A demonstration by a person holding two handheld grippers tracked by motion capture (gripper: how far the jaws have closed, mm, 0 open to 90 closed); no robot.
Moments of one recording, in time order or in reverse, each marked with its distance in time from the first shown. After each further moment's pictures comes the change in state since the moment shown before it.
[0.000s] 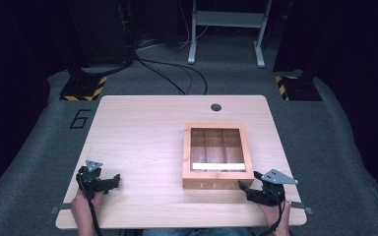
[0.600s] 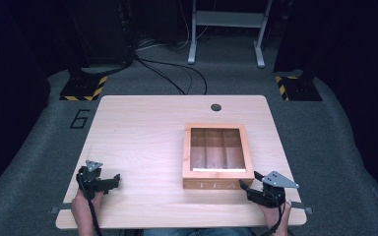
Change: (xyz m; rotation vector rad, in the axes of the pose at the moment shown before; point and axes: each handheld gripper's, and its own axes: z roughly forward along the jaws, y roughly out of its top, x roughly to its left) left arm 0.000 0.000 0.000 -0.001 0.000 0.000; right arm 0.005 -0.001 -0.004 -0.042 -0.036 -0.034
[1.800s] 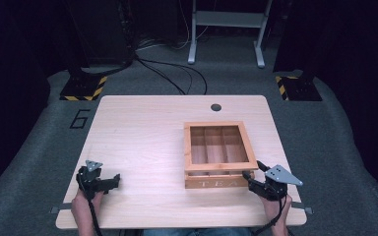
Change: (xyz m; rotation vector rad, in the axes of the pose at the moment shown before) left arm 0.000 0.000 0.000 0.000 0.000 0.000; right arm -0.006 0.021 -0.001 -0.119 -0.076 -0.051
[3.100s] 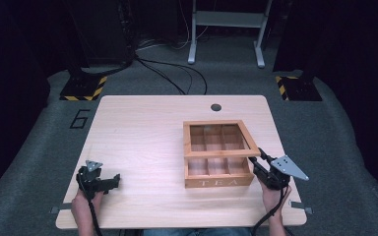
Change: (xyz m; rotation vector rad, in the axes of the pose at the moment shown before) left arm 0.000 0.000 0.000 0.000 0.000 0.000; right arm -0.012 0.024 0.007 -0.180 -0.087 0.069
